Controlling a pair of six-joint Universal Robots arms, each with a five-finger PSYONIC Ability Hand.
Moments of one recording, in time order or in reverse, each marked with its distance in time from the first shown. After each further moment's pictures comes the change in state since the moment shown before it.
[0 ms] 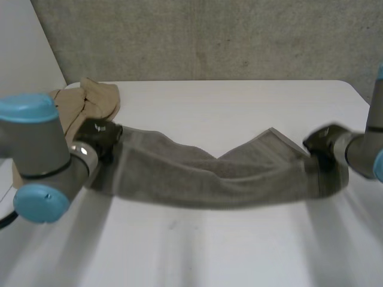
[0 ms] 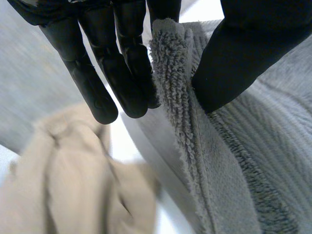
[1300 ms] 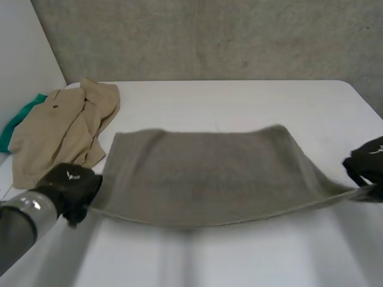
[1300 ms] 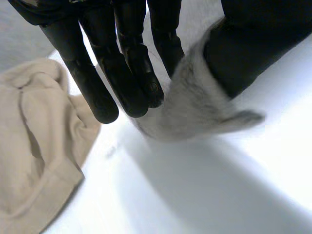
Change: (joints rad) left arm 0.100 0.473 -0.479 -0.275 0.100 0.142; right arm -0.321 -0.510 0.451 0.256 -0.311 -0.304; left_hand 0.000 0.002 0.003 0.000 0.000; right_hand 0.000 0.000 0.000 0.001 0.009
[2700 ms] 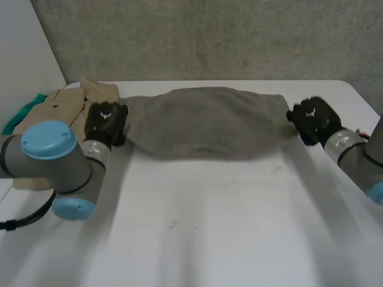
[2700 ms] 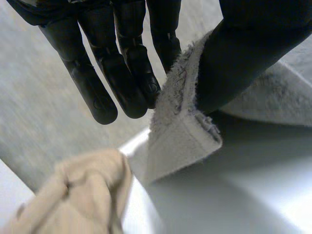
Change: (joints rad) left arm -0.120 -0.594 0.400 0.739 -0.110 -0.291; right arm 0.245 0.512 -0.181 -0.948 -0.063 0.308; left_hand 0.000 0.000 0.000 0.000 0.000; right_hand 0.001 0.000 0.002 0.000 0.001
